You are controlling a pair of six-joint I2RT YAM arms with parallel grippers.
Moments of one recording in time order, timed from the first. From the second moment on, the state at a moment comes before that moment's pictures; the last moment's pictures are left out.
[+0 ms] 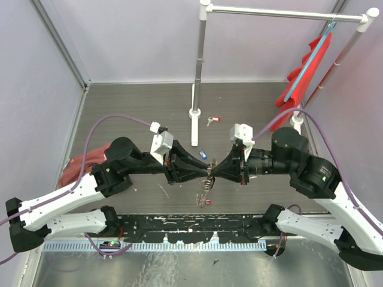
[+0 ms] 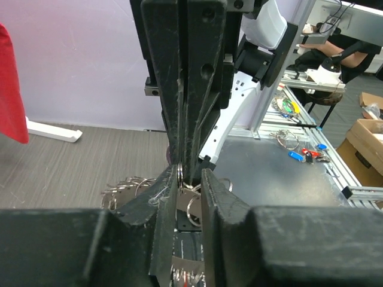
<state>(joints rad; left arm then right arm) -1.09 0.97 0.93 0.25 0.54 -0.27 0.86 0.80 1.24 -0.68 -0.57 0.03</state>
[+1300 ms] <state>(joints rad) -1.11 1.13 1.15 -0.31 0.48 0.16 0.86 1.10 1.47 -1.25 -0.44 -0.05</state>
